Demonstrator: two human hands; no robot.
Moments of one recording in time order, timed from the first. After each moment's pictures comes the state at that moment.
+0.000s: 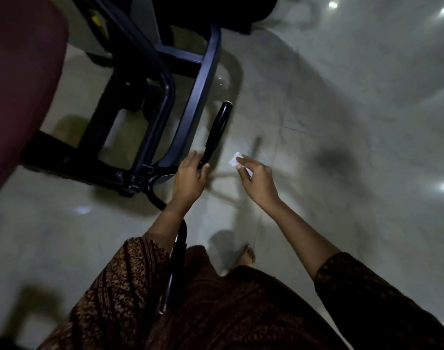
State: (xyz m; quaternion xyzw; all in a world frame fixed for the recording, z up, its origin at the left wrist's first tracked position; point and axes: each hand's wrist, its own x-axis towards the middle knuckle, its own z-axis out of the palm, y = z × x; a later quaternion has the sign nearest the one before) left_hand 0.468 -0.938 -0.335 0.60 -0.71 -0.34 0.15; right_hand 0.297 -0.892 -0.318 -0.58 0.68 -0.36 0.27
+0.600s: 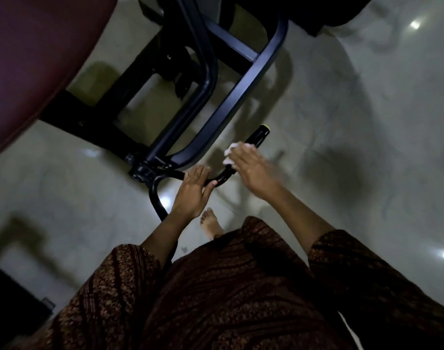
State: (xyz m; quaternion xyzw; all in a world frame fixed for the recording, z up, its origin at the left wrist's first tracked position) left_hand 0.467 -0.953 -0.360 0.66 -0.64 -0.37 0.11; right_hand 0.285 -1.028 -0.366 -0.91 0.40 -0.11 0.07
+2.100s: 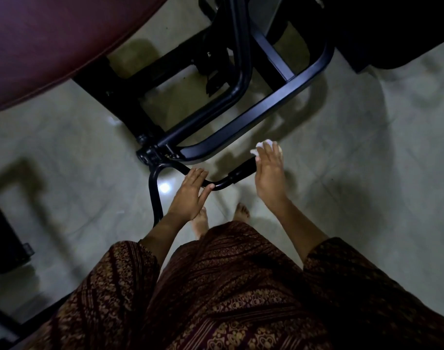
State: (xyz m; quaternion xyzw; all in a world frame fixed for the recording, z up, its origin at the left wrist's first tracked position) left_hand 0.447 -0.940 -0.359 0.76 -0.51 -0.37 0.18; right_hand 0.274 -1.059 -0.356 -0.81 0.54 -0.12 0.20
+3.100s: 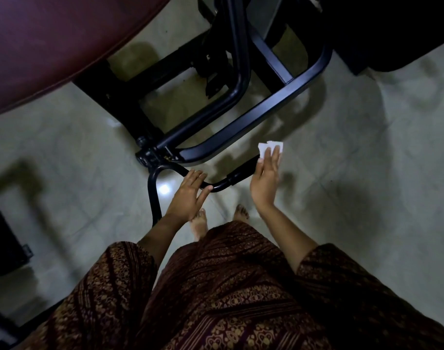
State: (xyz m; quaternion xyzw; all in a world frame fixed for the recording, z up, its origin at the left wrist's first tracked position) left_hand 0.447 -0.941 -0.357 0.76 -0.50 -0.38 0.19; right_hand 0.300 -1.044 -0.350 -0.61 0.66 -0.23 0.37
